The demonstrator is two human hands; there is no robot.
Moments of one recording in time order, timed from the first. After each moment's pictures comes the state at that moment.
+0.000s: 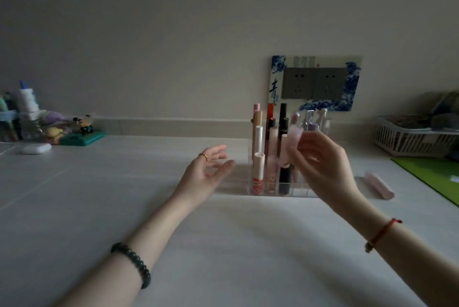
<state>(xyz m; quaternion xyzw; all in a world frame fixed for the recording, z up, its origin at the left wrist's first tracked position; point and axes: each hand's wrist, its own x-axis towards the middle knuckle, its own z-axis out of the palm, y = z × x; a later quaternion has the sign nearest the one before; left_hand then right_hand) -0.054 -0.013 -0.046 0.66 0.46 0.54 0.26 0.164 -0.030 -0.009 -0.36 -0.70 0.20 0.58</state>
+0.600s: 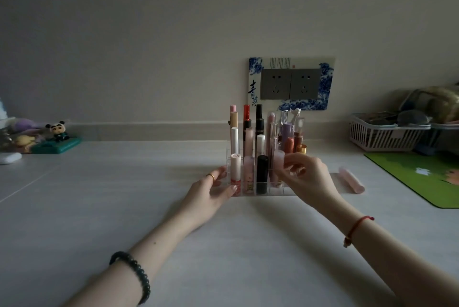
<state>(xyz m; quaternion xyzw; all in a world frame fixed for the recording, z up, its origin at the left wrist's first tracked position) -0.015 -0.011 -0.073 0.70 0.50 0.45 0.24 0.199 -0.005 -0.039 -0.48 -0.71 0.10 0.50</state>
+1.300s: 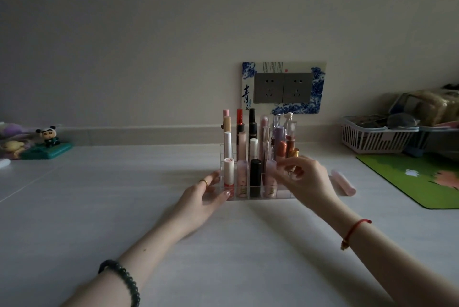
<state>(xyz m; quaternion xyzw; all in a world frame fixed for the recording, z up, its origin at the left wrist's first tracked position) -0.019 -0.015 -0.070 0.71 0.51 0.43 0.24 0.209 -0.006 -0.037 -0.51 -0.71 0.05 0.47</state>
